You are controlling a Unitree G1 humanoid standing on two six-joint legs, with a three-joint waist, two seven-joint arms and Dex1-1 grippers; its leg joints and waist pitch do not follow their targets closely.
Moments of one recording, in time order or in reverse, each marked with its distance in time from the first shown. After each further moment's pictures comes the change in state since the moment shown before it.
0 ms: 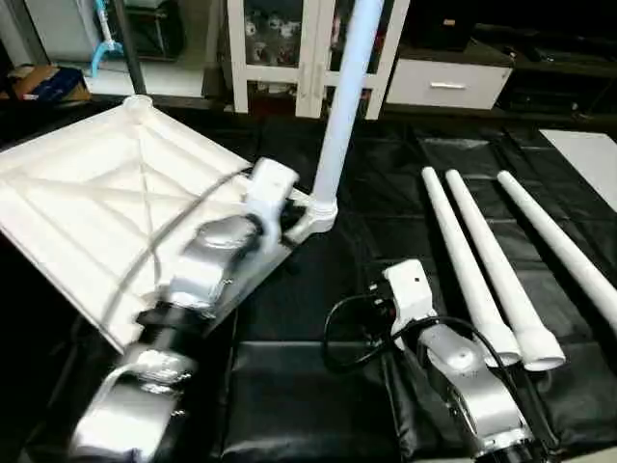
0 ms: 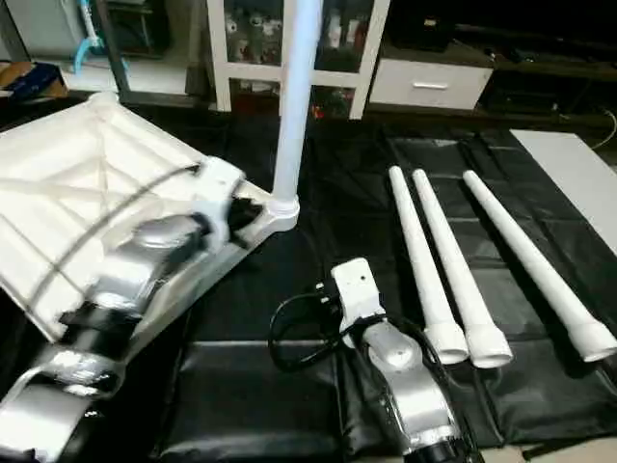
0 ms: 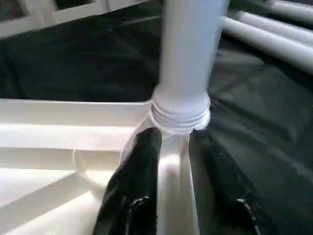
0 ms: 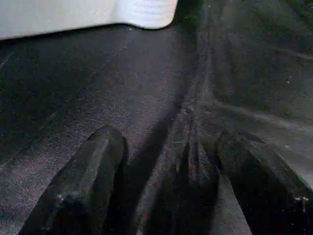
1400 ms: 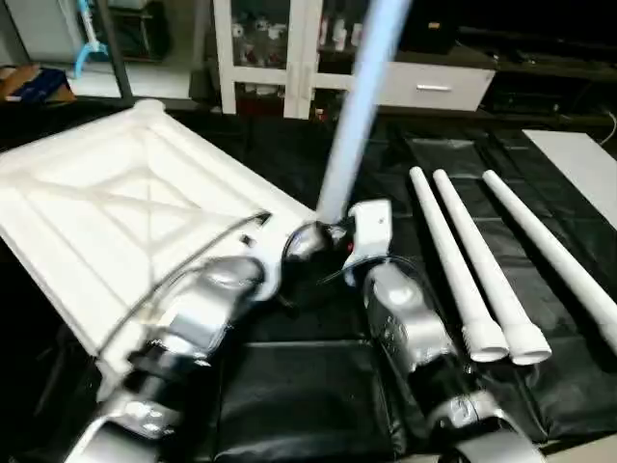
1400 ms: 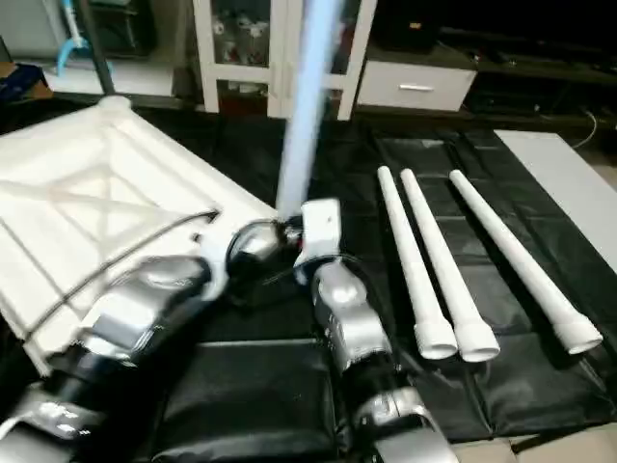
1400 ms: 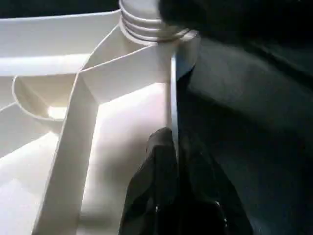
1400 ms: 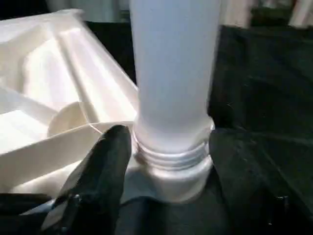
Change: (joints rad) left arm 0.168 0.030 -0.172 -0.227 0.094 0.213 -0.042; right arm -0.382 0.166 -0.061 0.435 0.129 -0.243 -0.017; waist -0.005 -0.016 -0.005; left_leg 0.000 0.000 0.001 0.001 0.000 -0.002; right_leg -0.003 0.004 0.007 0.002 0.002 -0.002
